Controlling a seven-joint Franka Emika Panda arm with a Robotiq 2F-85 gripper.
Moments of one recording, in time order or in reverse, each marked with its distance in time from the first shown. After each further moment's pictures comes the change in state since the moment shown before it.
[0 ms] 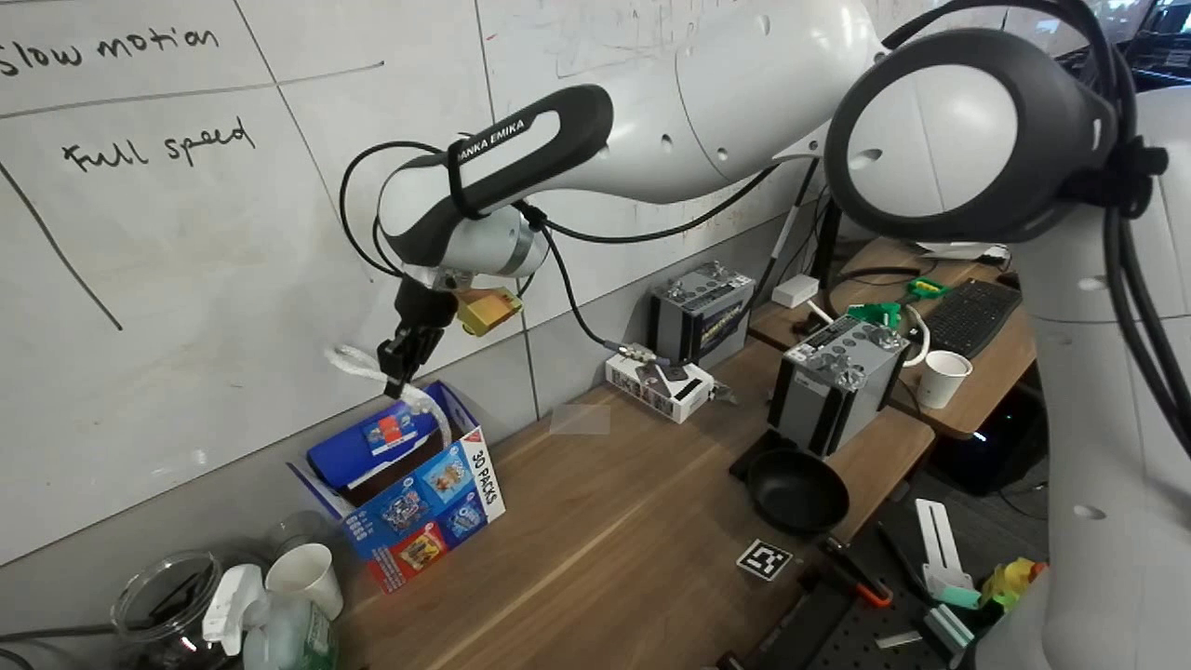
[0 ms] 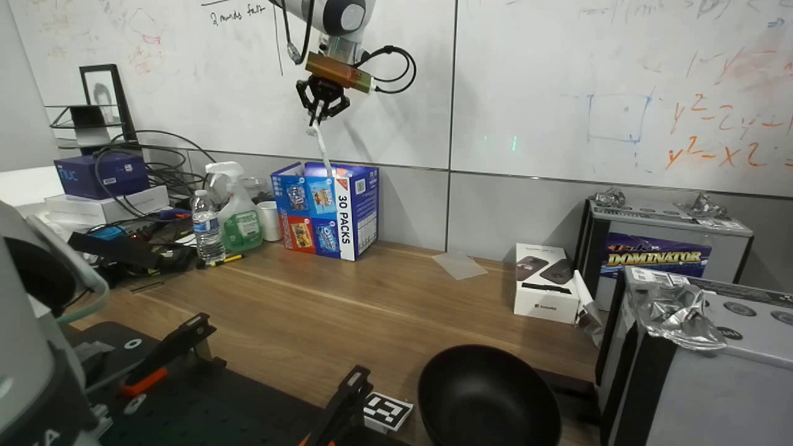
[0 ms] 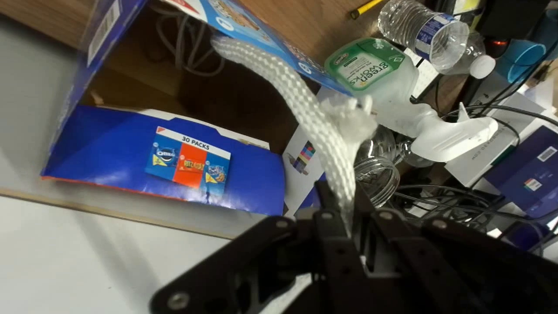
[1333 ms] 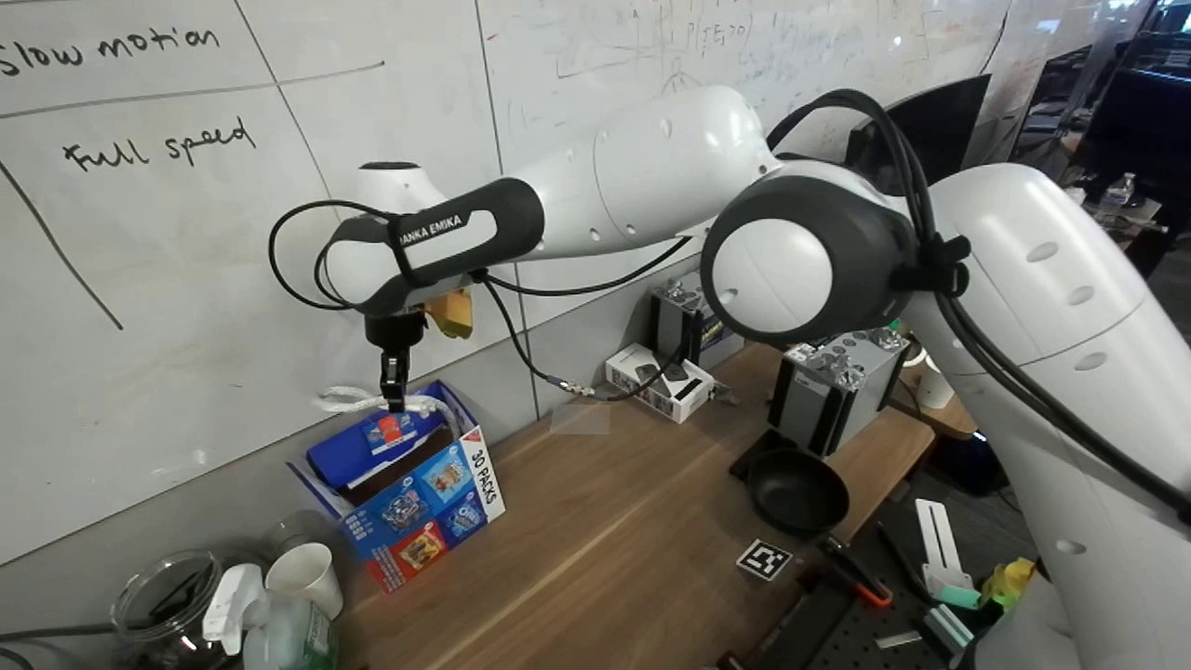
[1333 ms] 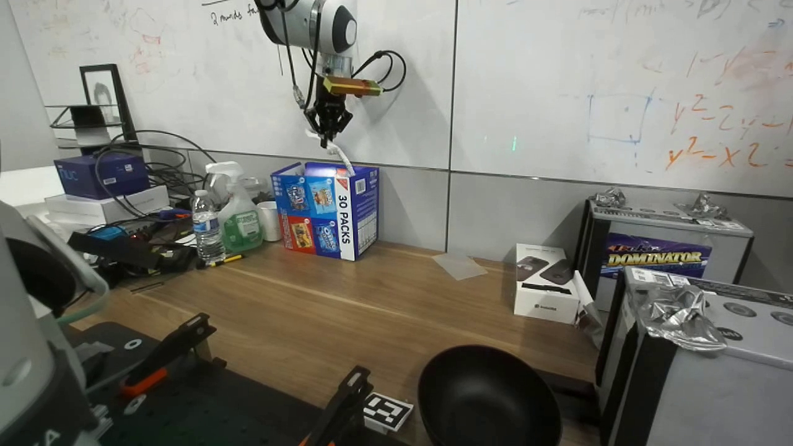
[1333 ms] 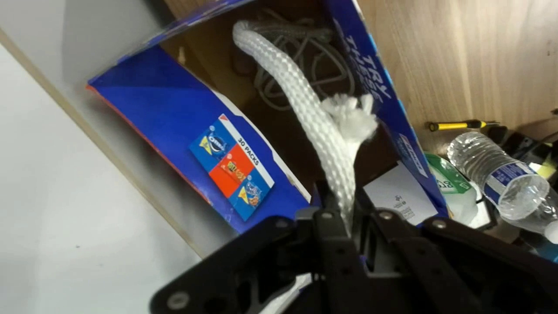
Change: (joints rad) arm 0.210 0.267 -0.152 0.415 -0.360 -0.228 -0.193
